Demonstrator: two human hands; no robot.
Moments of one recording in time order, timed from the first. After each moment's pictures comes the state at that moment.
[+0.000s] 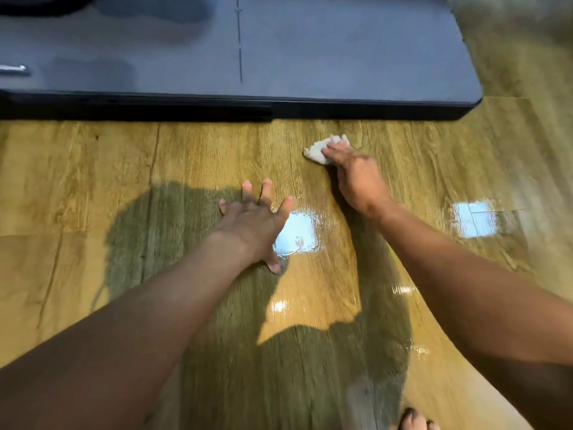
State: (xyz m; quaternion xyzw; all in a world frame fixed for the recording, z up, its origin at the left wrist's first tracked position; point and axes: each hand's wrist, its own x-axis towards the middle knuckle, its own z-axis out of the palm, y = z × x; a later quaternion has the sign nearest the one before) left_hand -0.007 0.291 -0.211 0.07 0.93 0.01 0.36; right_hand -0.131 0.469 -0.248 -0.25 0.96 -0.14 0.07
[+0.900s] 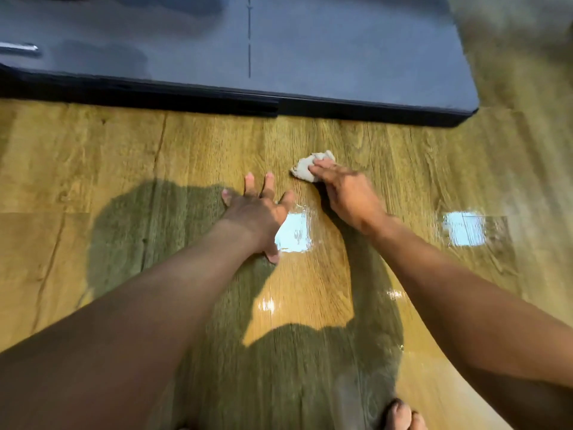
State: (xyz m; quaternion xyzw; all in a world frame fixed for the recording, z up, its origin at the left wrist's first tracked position) left_hand -0.005 0.295 -0.208 0.04 0.93 0.04 0.35; right_hand -0.095 0.466 -0.235 -0.33 0.93 -0.12 0.09
